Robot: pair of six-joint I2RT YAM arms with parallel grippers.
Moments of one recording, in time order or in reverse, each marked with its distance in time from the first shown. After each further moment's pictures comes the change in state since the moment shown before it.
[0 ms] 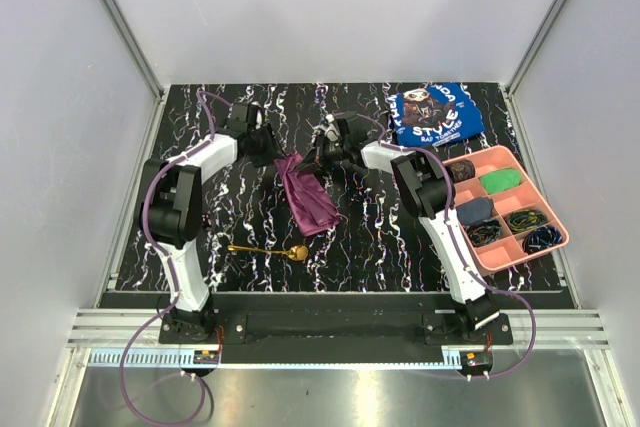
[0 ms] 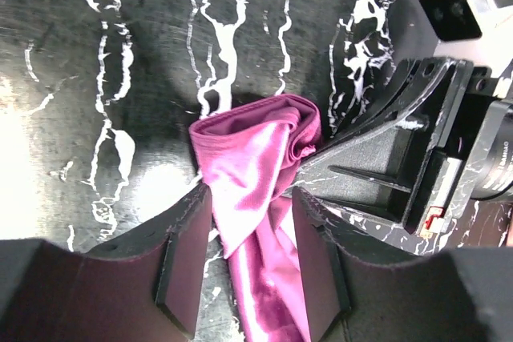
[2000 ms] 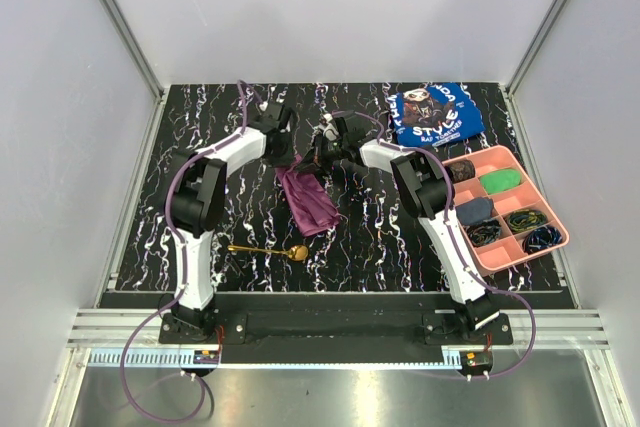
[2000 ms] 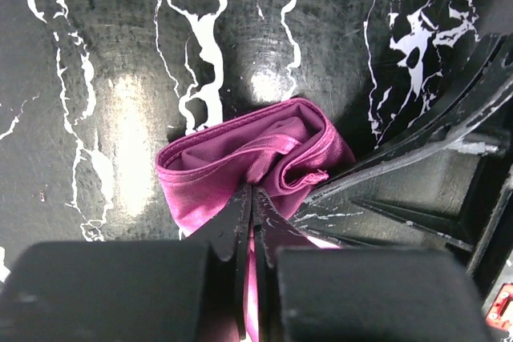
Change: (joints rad) left arm -0.132 0.159 0.190 -0.182 -0.242 0.142; right arm 0.008 -0.002 0.026 -0.084 0.022 -0.058
